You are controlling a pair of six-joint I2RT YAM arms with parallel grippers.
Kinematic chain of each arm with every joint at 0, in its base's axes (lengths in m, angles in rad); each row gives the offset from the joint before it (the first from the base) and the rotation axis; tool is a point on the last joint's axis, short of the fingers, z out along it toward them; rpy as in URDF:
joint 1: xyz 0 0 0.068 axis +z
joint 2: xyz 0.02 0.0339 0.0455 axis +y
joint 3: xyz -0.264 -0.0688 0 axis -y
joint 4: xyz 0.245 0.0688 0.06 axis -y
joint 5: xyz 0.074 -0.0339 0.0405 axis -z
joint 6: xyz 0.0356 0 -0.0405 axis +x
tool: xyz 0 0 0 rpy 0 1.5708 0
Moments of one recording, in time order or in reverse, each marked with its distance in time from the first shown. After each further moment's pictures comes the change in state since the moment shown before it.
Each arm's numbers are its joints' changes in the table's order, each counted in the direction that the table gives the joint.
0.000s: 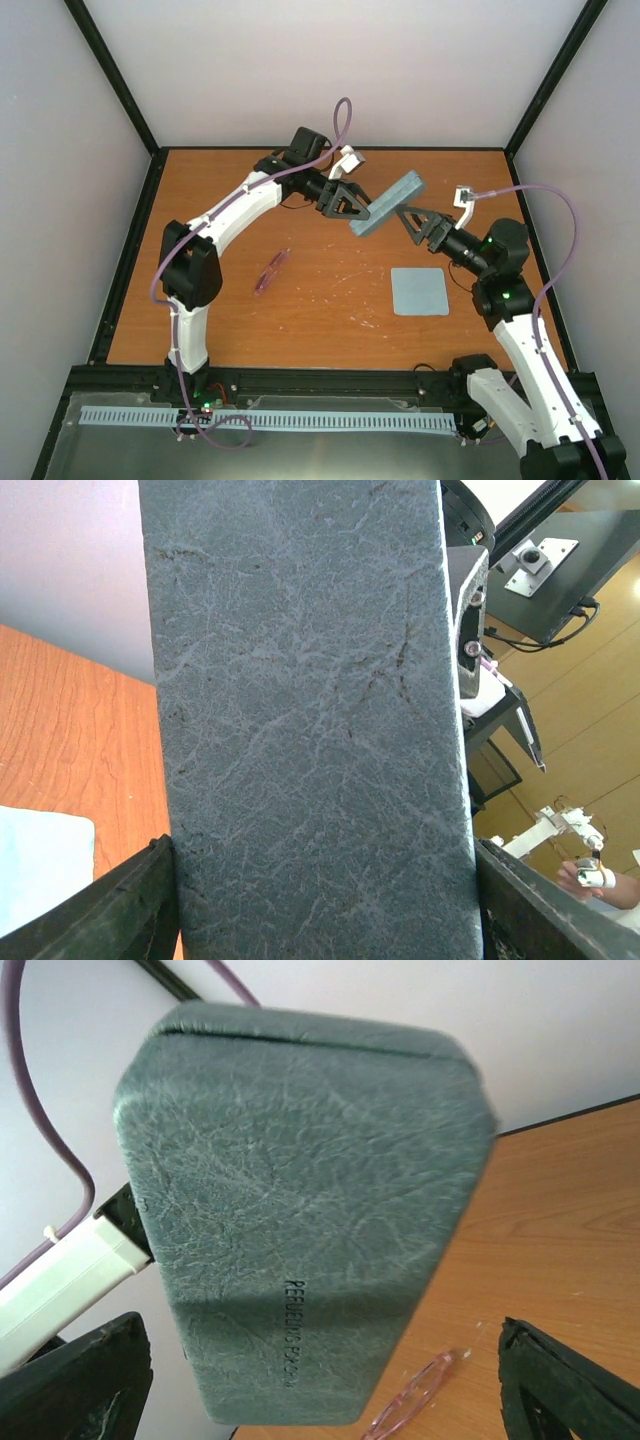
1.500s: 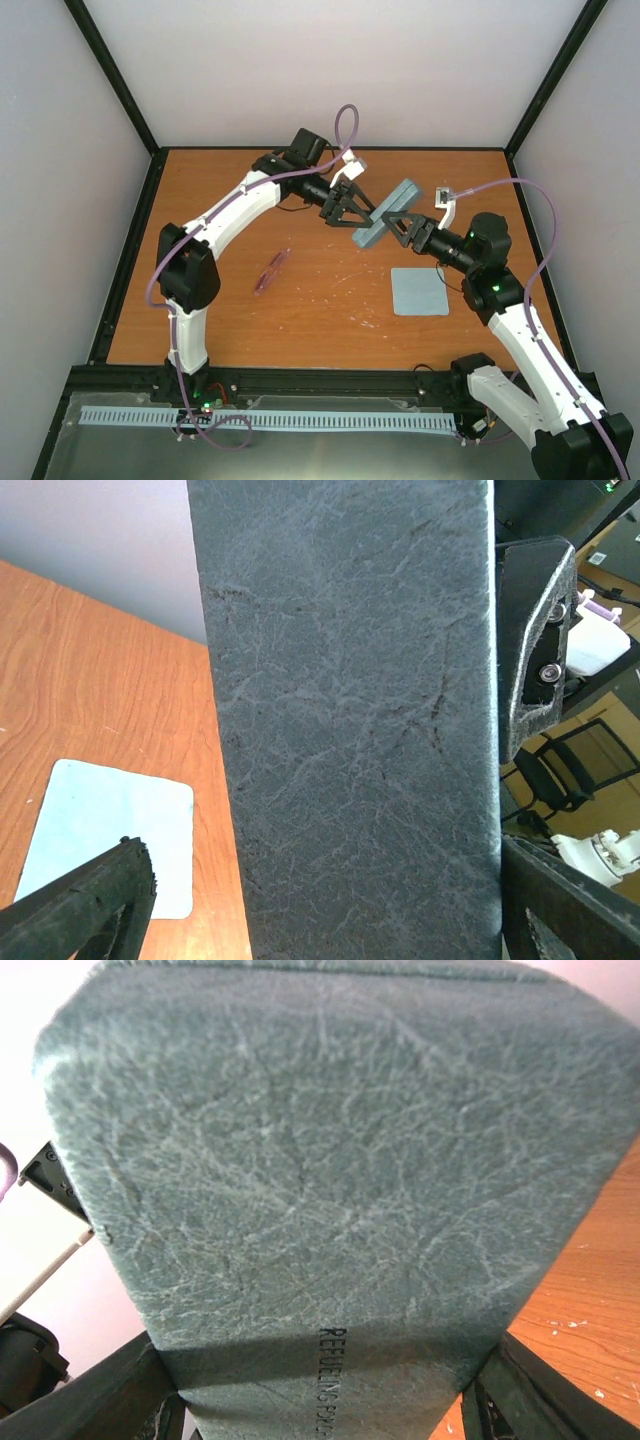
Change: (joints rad) left arm -0.011 -0.023 0.013 -0.142 -0.216 0.178; right arm 0.137 0.079 0.019 -0.034 0.062 -0.021
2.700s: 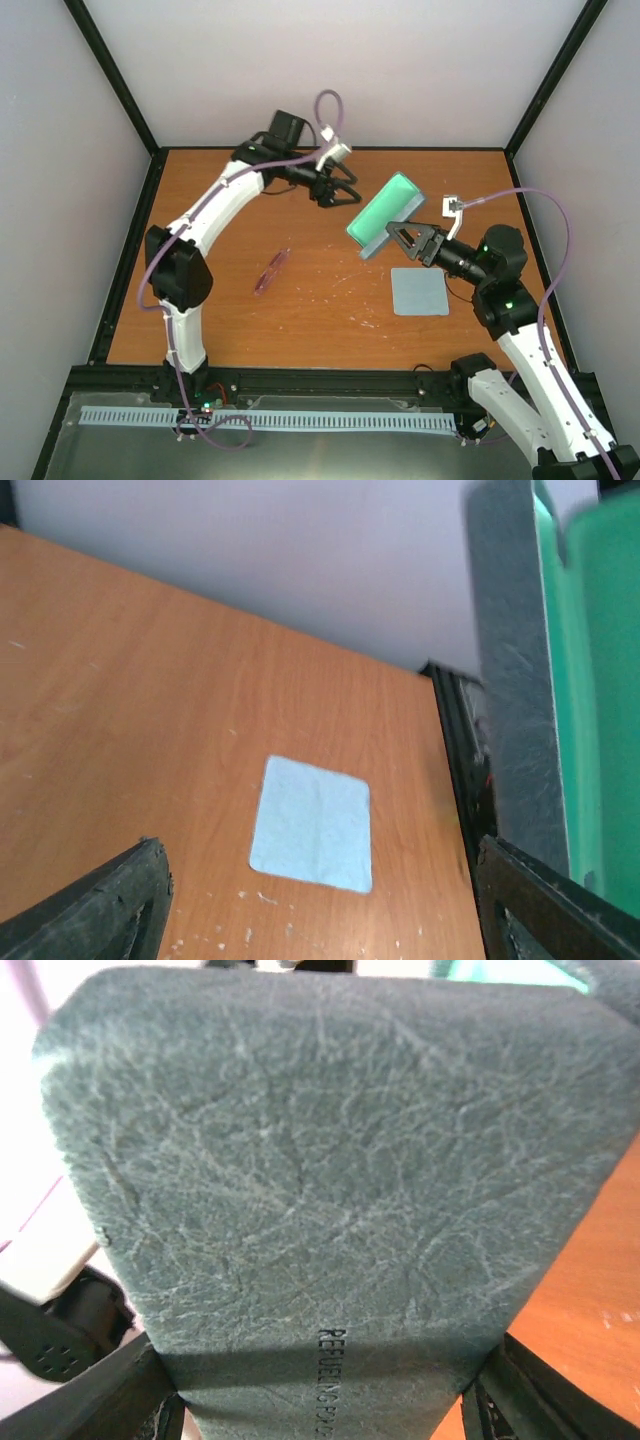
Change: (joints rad) left arm 0.063 -0.026 0.067 -0.022 -0.311 0.140; right arm -0.003 -0.122 0.015 -0.107 -0.055 0.013
